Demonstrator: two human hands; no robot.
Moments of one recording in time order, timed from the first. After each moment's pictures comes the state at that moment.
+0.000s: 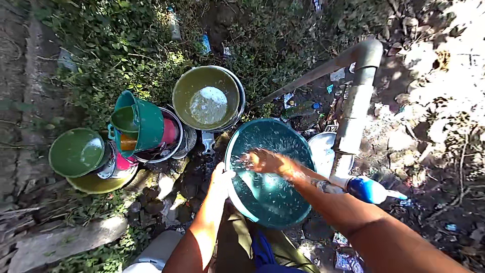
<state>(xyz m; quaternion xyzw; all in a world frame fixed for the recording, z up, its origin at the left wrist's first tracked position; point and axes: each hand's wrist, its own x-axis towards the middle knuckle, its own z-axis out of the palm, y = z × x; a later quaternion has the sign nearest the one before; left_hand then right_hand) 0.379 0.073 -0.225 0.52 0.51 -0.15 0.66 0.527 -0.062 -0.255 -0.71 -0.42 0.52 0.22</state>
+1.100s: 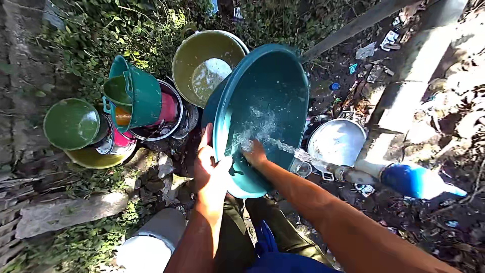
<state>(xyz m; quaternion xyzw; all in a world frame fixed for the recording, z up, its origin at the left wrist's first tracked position) 0.370 0.063 -0.165 0.66 0.39 0.13 0.63 0.442 -0.063 -0.362 -0.82 -0.11 0.49 0.29</state>
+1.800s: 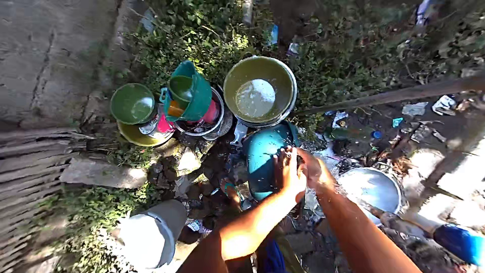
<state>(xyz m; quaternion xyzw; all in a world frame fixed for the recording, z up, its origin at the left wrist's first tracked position) 0.412 -0.016 -0.240 0.78 0.32 0.00 0.54 0.495 -0.071 -0.245 -0.65 0.09 0.46 0.59</state>
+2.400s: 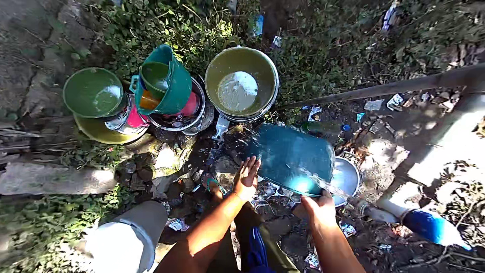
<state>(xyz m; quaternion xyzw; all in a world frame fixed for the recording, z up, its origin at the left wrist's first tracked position) 0.330 0.013 -0.315 0.86 0.22 -0.05 0.46 0.433 -0.169 -0.235 -0.50 0.45 0.17 0.72</state>
